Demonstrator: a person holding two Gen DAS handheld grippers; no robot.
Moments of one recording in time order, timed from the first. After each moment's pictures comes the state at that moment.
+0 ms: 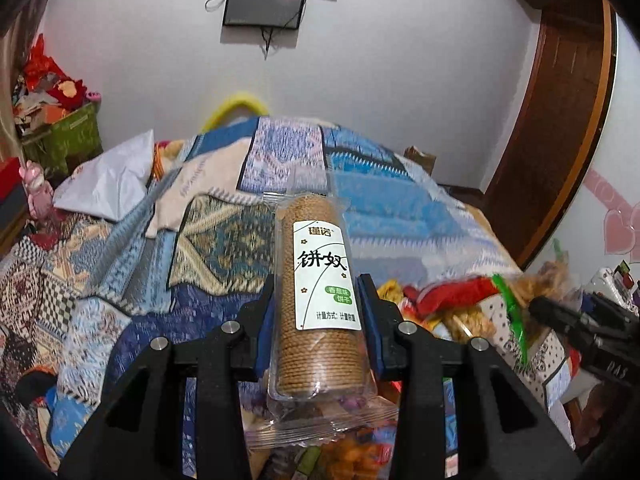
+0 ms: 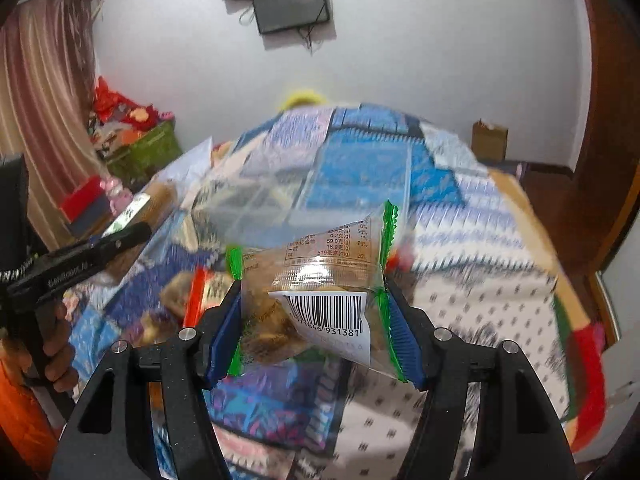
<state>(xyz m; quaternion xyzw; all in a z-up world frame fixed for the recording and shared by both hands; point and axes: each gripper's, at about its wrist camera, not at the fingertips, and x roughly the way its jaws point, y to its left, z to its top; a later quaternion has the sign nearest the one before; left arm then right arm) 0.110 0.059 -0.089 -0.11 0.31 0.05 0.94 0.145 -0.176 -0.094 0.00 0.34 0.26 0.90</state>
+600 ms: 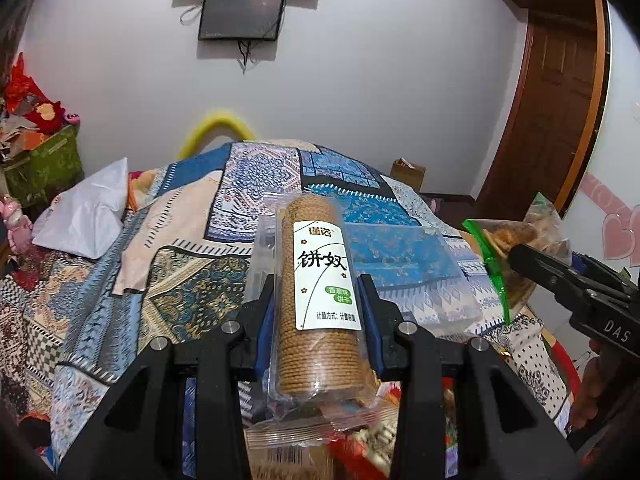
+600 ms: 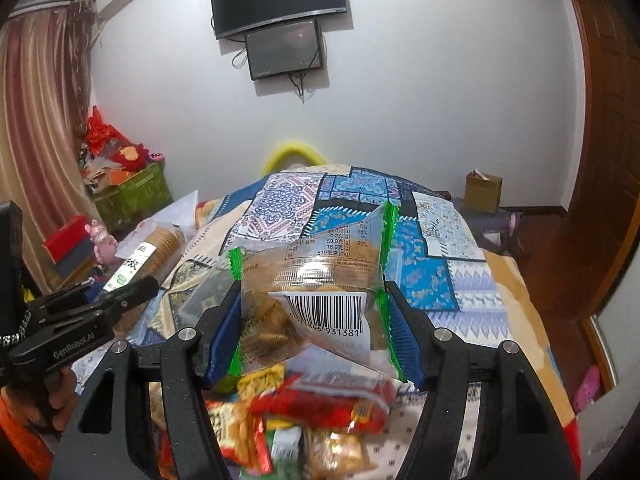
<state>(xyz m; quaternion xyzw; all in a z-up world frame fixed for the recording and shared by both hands) 0.196 0.053 -0.076 -0.09 0.30 0.02 0.95 0.216 -0.149 -0.069 -0.01 0.28 0.25 0.93</state>
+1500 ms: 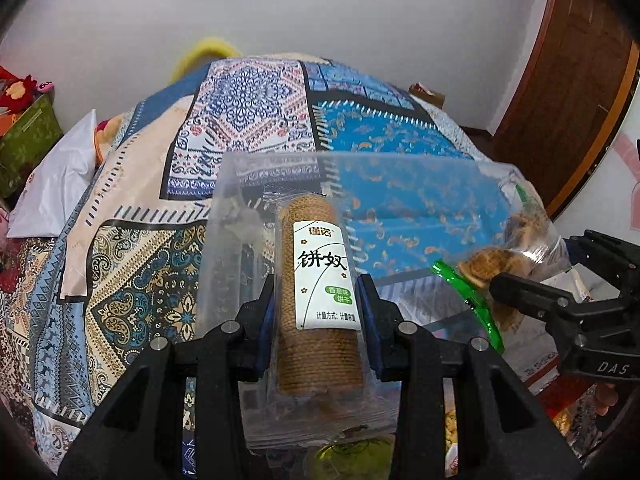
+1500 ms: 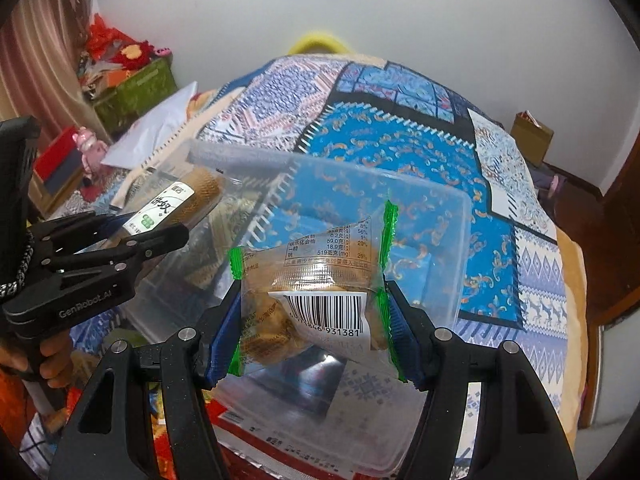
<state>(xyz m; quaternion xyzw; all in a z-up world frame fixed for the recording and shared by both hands) 0.316 0.069 -0.168 -0.07 0.43 0.02 0.90 0.312 -0.106 -0.148 -0.10 0.44 0.29 0.84</state>
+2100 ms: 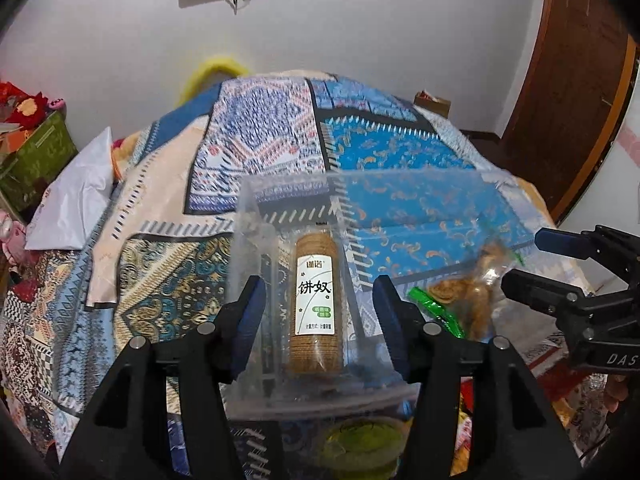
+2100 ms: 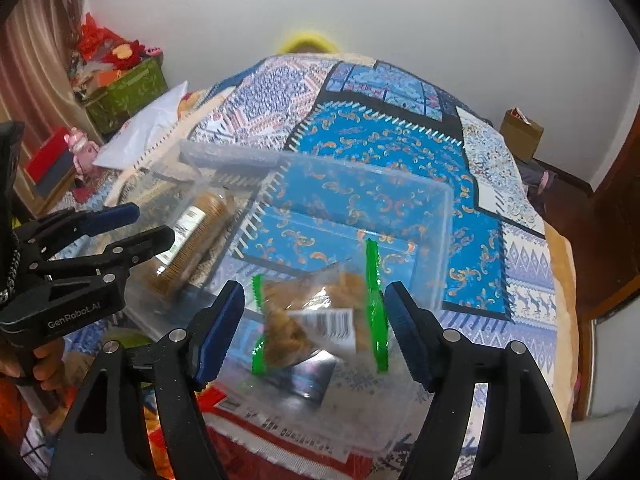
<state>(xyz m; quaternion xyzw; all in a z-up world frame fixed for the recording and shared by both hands) 0.295 0.065 -0.139 -0.05 0.41 0.04 0.91 0.304 -0.112 -0.131 -0.09 0.43 0.28 0.85</state>
